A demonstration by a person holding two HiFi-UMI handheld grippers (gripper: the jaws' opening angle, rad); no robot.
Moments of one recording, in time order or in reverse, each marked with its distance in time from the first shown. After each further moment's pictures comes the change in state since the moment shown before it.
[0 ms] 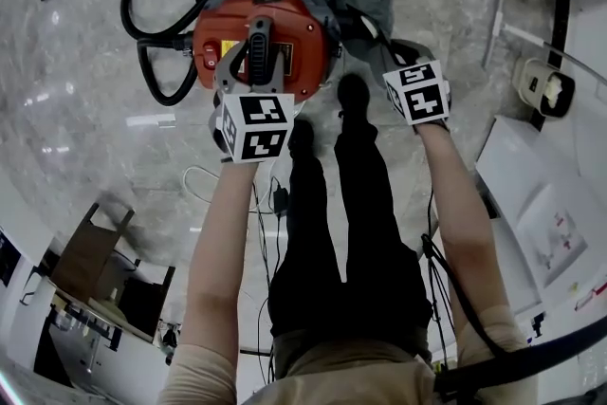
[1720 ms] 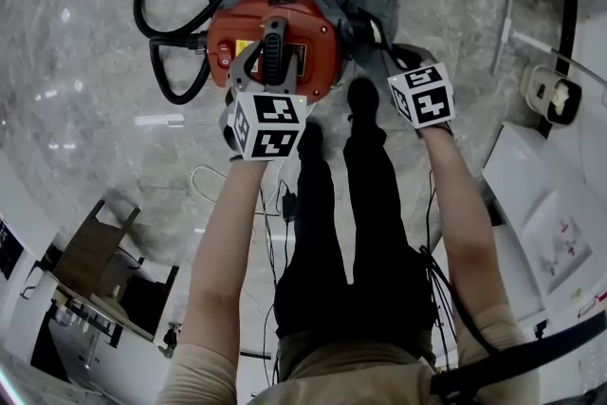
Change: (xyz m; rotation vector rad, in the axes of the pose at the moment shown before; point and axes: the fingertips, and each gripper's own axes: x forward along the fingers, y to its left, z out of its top) left arm -0.001 -0.003 0.000 0.026 -0.005 -0.023; right arm 0.000 0.020 0.012 0.036 -0.033 0.081
